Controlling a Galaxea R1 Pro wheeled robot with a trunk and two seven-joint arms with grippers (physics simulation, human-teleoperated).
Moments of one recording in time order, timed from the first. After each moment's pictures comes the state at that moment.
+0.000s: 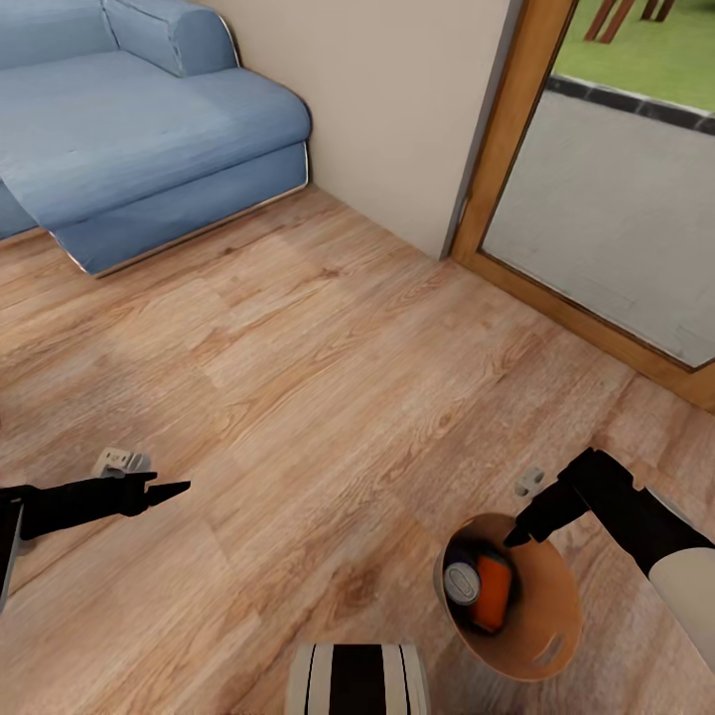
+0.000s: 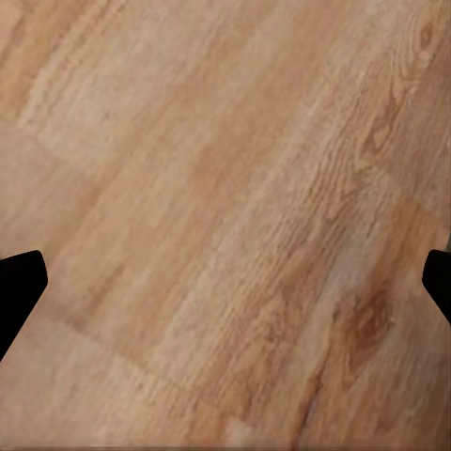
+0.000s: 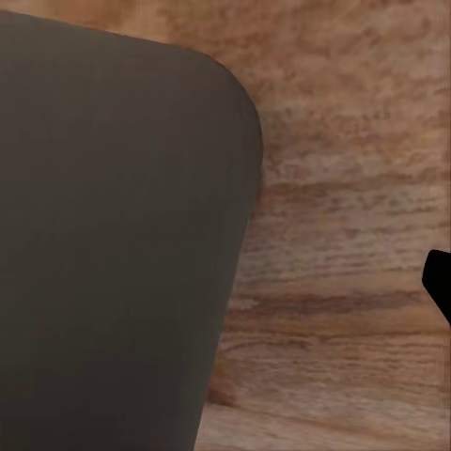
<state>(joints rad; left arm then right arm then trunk) -0.48 0.31 0.42 -1.49 -0.29 0.85 -1.19 -0.83 -0.42 0.31 -0.88 0.50 0.85 1.15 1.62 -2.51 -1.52</state>
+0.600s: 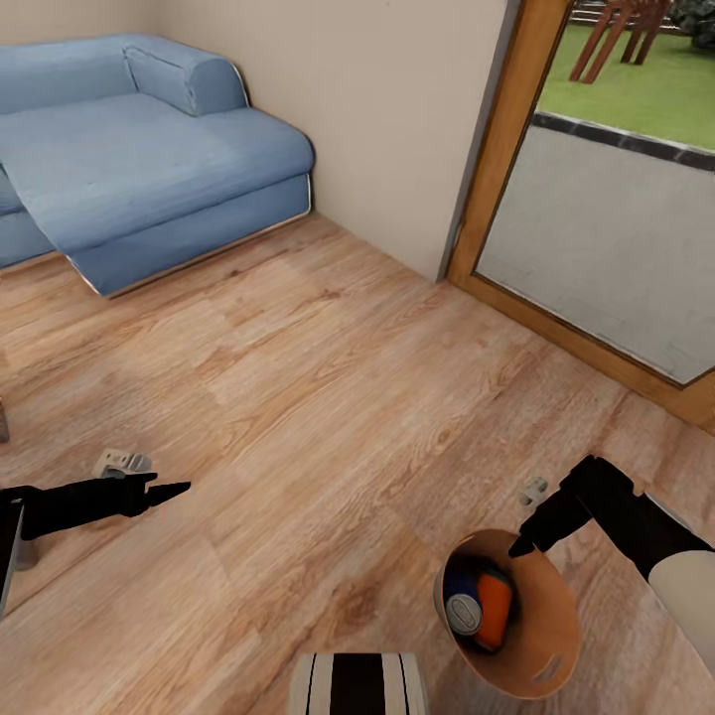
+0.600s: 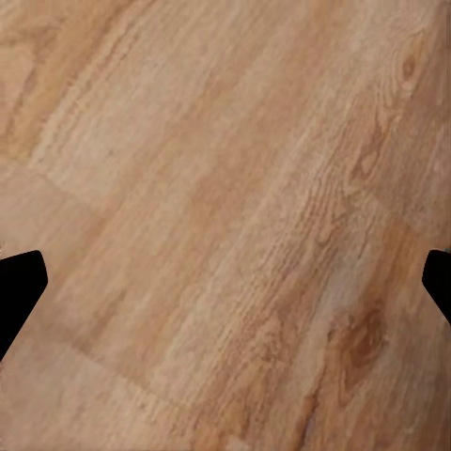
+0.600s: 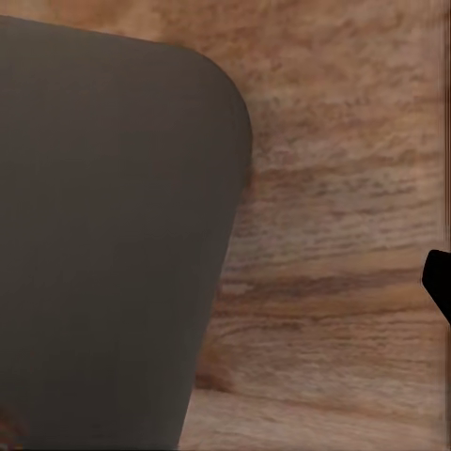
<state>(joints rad) -0.48 0.31 0.42 -1.49 -0.29 0.85 -1.19 -0.82 -0.41 0.31 -0.82 0.51 0.84 1.15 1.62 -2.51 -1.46</state>
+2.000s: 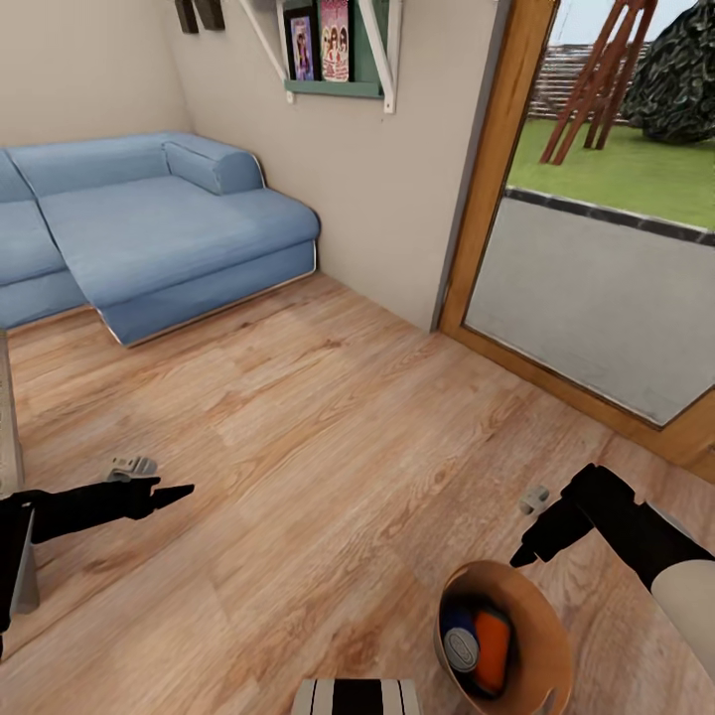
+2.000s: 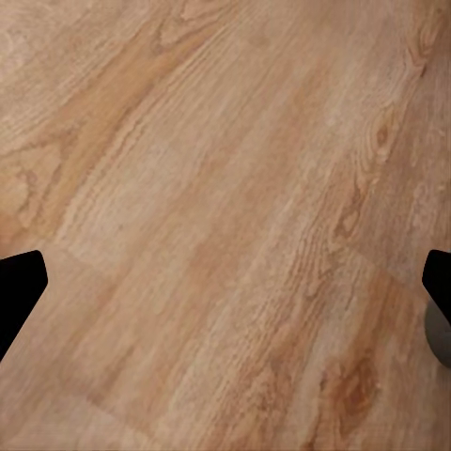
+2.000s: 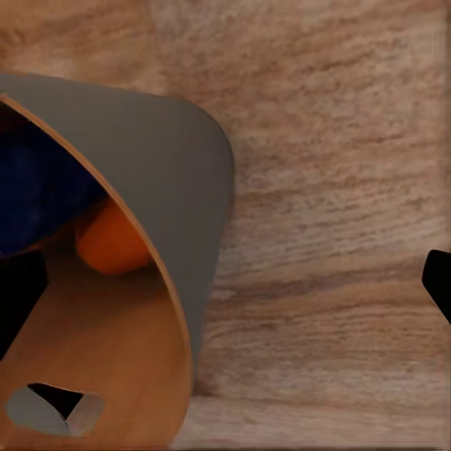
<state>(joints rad) -0.48 0.29 0.42 -1.46 -0.29 0.83 -1.15 -0.80 -0.42 0.31 -0.82 0.51 0.84 1.15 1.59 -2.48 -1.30</state>
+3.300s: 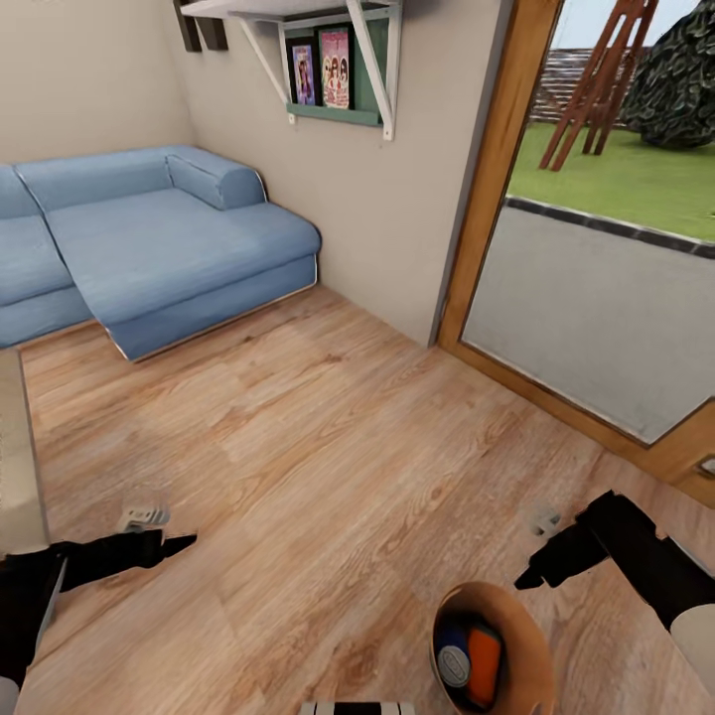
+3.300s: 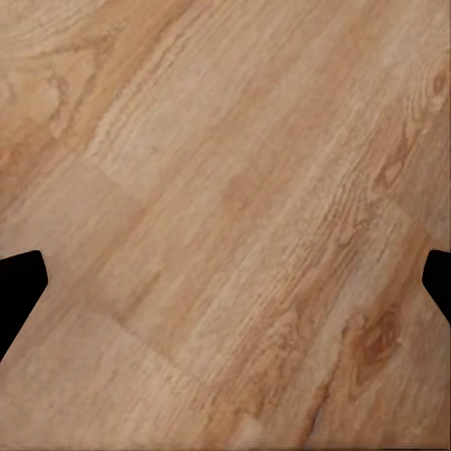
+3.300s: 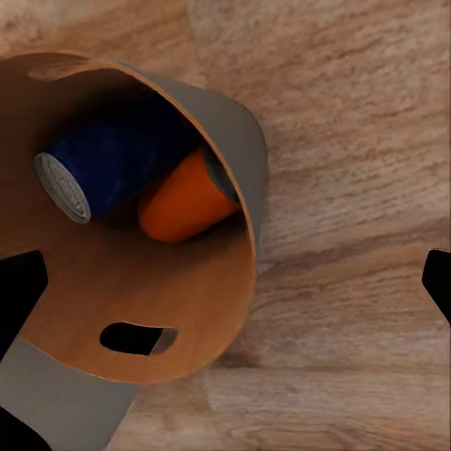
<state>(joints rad) -0.48 0.29 0.42 -1.00 -0.28 0.52 -0.98 -0.66 -0.42 0.18 -0.90 0.50 0.84 1.14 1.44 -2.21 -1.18</state>
